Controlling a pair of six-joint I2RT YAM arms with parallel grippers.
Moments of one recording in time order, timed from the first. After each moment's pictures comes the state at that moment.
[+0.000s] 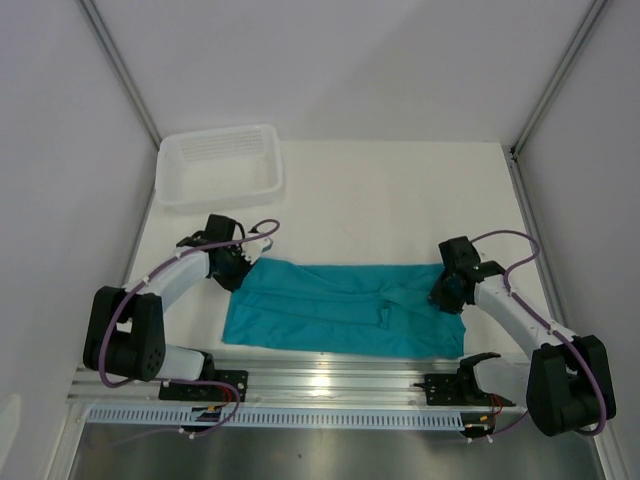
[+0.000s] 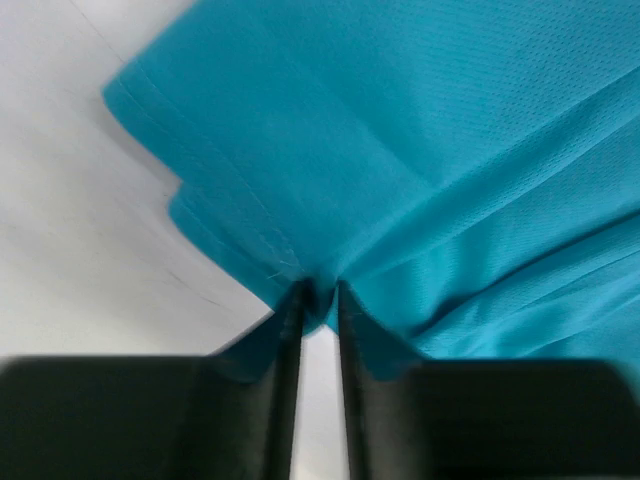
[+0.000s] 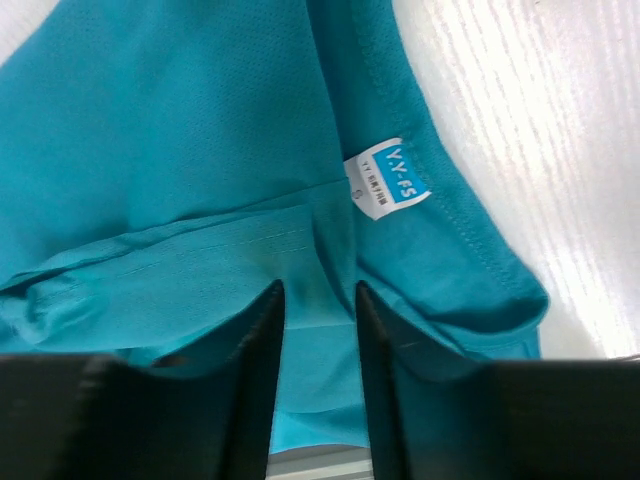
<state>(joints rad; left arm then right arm) -0.18 1.38 0.75 -0.60 0.16 0.55 0.26 1.15 0.63 -0.70 0.12 0.78</state>
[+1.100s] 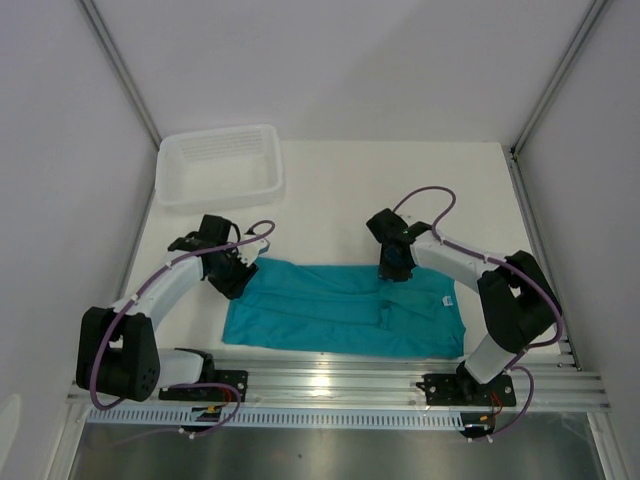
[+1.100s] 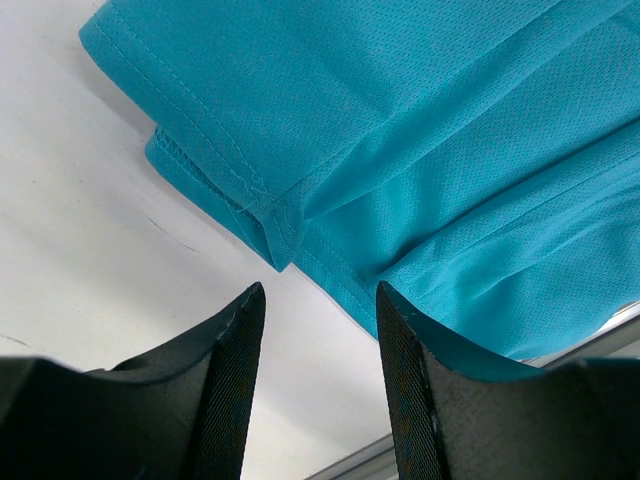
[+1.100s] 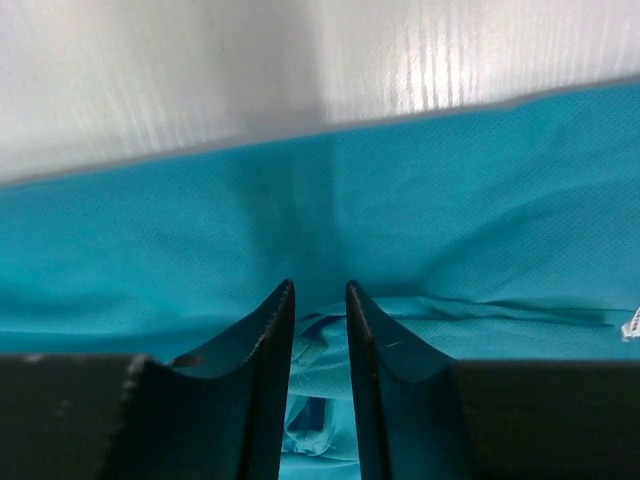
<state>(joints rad) -0.18 1.28 0.77 -0.74 0.18 0.55 0.61 1.65 1.05 -0.66 0.24 0.69</state>
